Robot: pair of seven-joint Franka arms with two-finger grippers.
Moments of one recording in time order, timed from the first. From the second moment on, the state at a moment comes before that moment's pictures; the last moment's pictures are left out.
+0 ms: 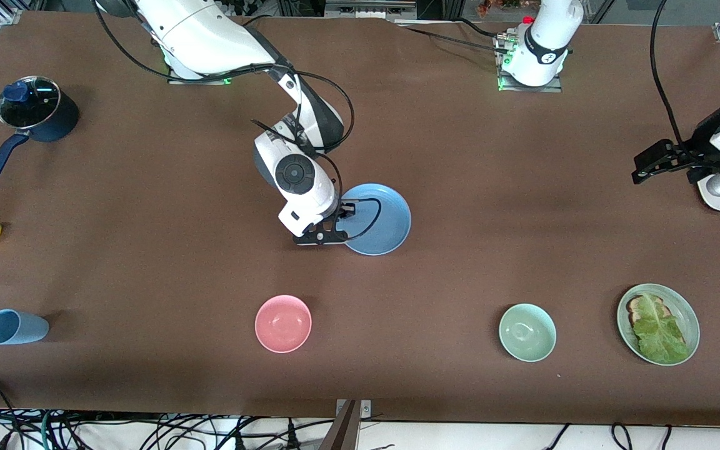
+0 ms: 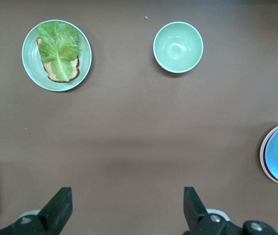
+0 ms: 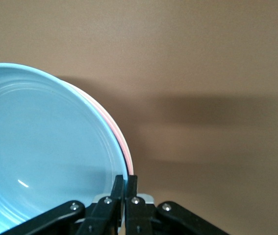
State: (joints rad) left arm 0.01 0.08 -0.03 -1.54 0.00 1.62 -0.07; right arm 0.56 0.73 0.14 -1.52 0.08 2.23 0.59
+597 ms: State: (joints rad) left arm 0.01 0.08 -0.03 -1.54 0.00 1.62 -0.07; right arm 0.55 0.74 0.13 -1.46 0.08 2.21 0.59
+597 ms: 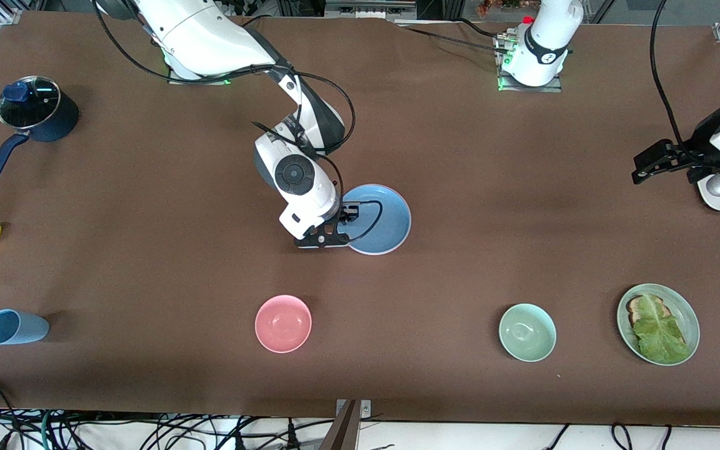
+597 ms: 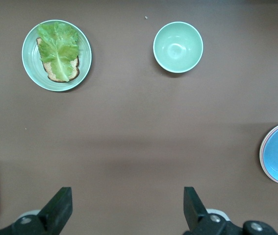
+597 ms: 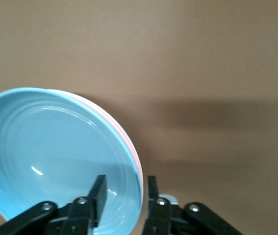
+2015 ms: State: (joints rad) left arm 0.00 0.08 -0.03 -1.54 0.00 1.62 -0.07; right arm 0.30 0.18 -0.01 -1.66 0.08 1.81 0.15
